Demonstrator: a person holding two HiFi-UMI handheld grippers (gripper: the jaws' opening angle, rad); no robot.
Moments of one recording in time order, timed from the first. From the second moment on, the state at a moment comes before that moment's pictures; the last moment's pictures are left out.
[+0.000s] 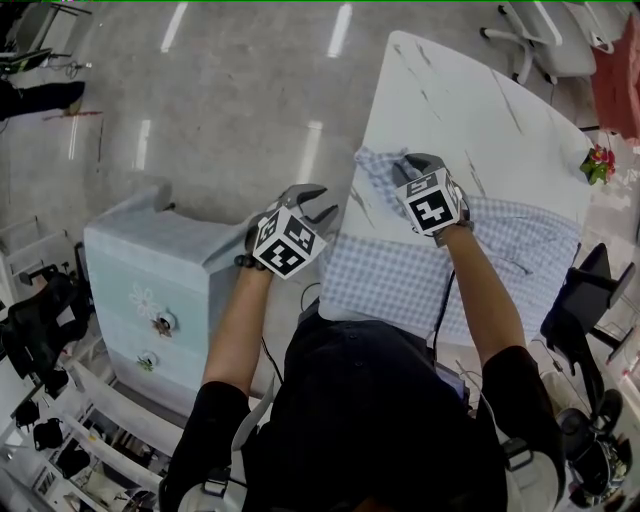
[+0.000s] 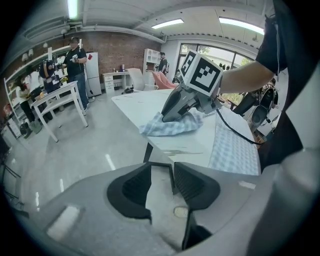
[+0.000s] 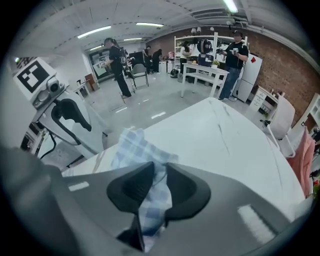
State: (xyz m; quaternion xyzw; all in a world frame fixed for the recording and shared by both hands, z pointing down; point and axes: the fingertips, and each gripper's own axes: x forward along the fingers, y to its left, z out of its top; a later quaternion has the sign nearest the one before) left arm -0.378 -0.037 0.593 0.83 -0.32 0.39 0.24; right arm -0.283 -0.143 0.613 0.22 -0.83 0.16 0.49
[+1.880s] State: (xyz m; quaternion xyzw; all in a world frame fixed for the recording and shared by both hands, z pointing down) left arm -0.296 -0.074 0.605 0.87 -0.03 0.50 0.05; right arm -0.239 -0.073 0.554 0.24 -0.87 0.02 0.44
